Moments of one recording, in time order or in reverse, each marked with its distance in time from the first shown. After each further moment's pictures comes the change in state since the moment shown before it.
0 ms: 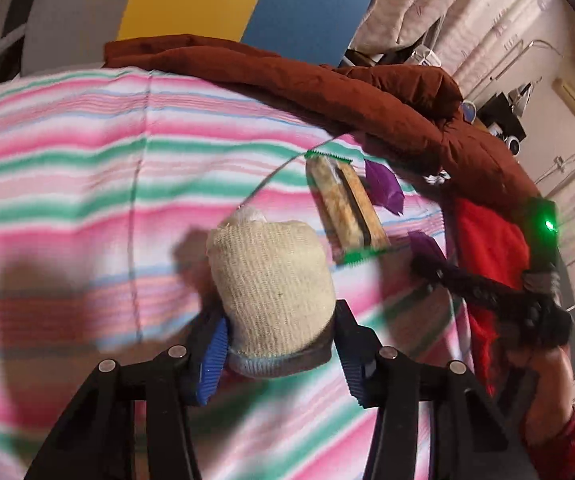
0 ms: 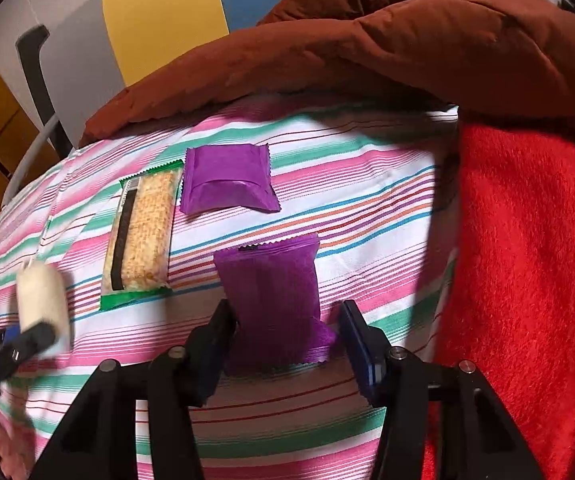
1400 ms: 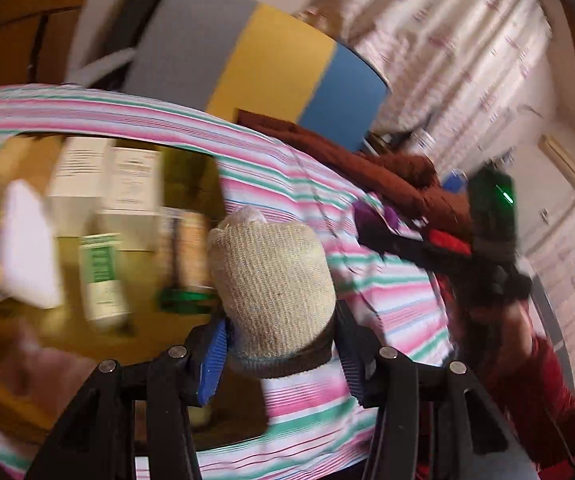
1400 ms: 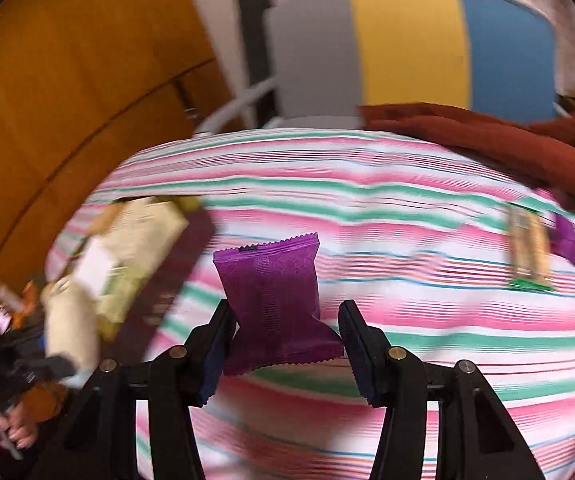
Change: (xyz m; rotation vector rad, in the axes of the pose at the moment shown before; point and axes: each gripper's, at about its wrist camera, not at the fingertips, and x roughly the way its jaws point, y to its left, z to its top) left arm -0.254 0.141 -0.154 -0.124 -0.288 0.014; right arm -0.098 0.264 -0.104 -0.456 -0.107 0.500
